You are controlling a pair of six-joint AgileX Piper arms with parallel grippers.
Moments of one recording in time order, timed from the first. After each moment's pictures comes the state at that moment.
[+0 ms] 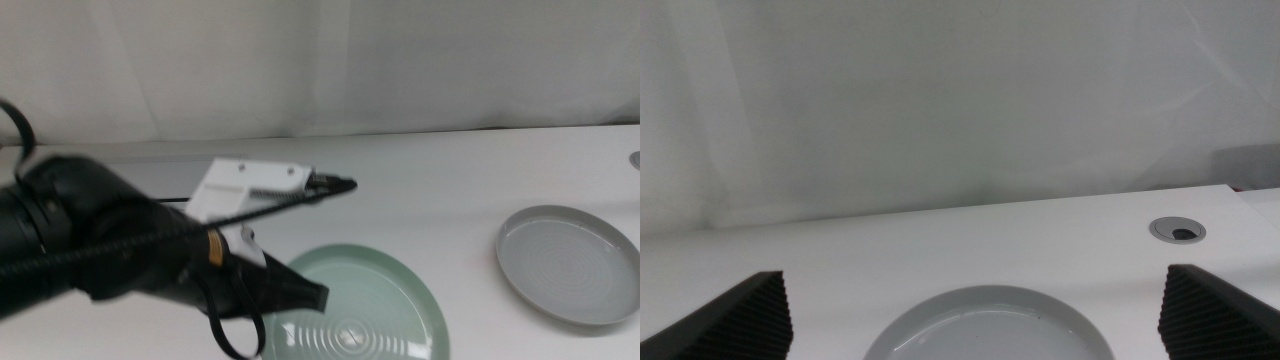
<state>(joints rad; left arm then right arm) -0.69 1.39 -0.91 -0.02 0.70 -0.37 0.13 0.11 -0.02 0.10 0.07 -0.02</state>
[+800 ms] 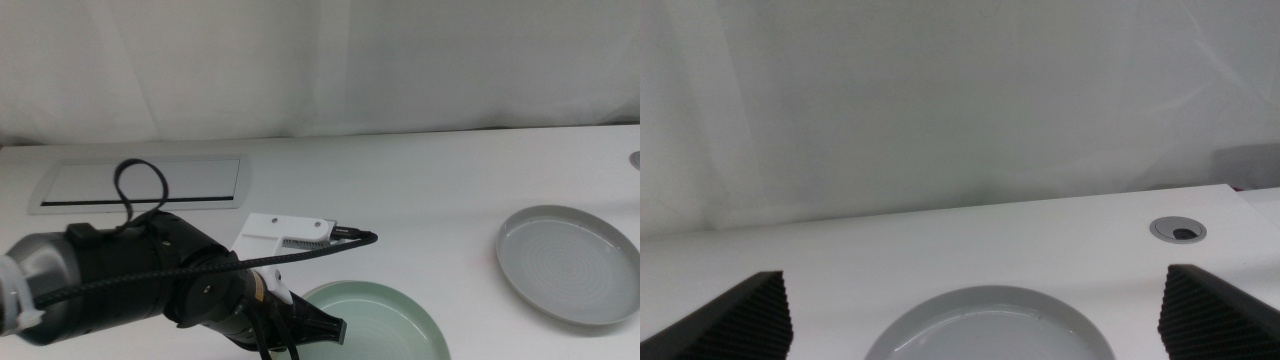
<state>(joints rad) -0.71 1.62 -0.83 -0.05 0.50 -0.38 0.13 0.11 -0.02 0.10 0.07 -0.02</state>
